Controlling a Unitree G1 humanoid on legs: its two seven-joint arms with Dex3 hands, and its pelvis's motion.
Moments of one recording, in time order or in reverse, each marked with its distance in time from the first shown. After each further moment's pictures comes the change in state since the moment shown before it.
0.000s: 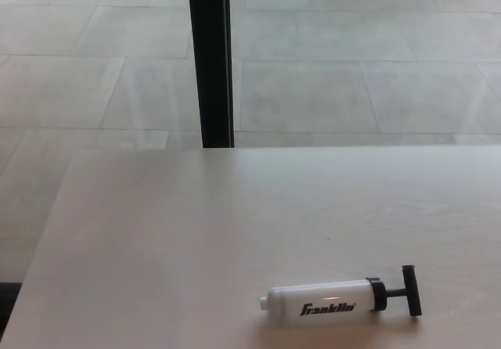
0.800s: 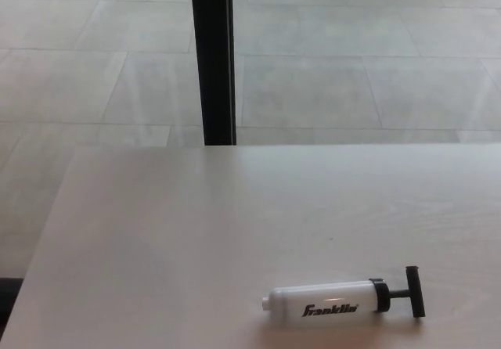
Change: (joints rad) left_arm -0.263 0.075 0.457 -0.323 -0.224 0.088 -0.038; right_arm -0.310 -0.124 -0.364 -0.296 0.201 0.074 0.024
